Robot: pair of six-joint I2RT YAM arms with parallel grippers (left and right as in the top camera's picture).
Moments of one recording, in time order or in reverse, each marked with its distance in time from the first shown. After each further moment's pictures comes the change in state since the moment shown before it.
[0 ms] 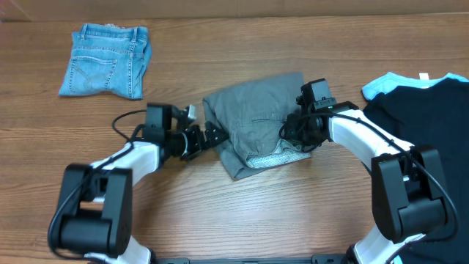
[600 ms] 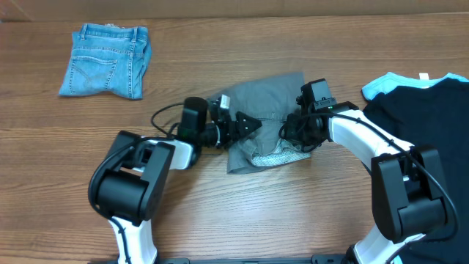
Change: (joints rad) left arm -0.217 0.257 0.055 0.572 0.008 -0.377; right arm 0.000 0.000 -0.002 0.004 0.000 0.005
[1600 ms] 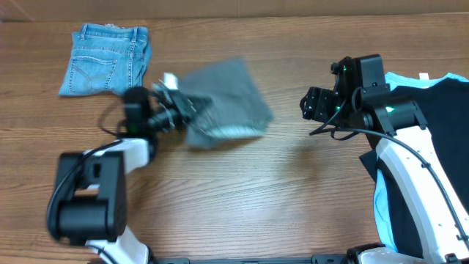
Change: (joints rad) left arm 0.383 -0.215 -0.024 0.148 0.191 -0.149; right arm -0.051 -0.422 0.227 -0.365 0.082 -0.046
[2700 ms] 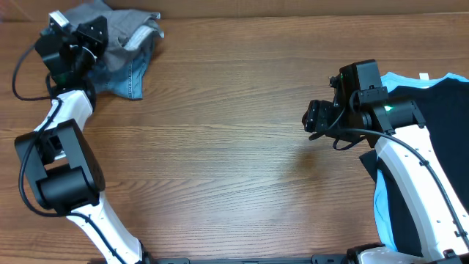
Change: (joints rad) left arm 0.311 0.307 0.636 -0.229 -0.459 0.125; right arm 0.000 0.013 0.000 -0.148 -0.004 0.000
